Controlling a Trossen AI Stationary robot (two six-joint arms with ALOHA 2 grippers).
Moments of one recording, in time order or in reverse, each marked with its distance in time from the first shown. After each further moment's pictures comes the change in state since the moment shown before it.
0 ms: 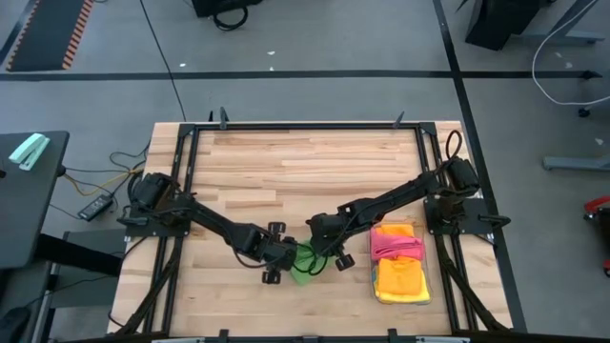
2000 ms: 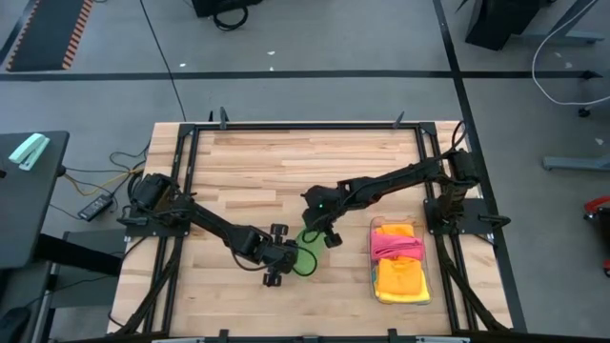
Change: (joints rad) left arm -0.019 -0.001 0.000 0.056 -0.025 0.037; right arm -0.166 -0.035 -0.003 0.131 -0.066 -0.060
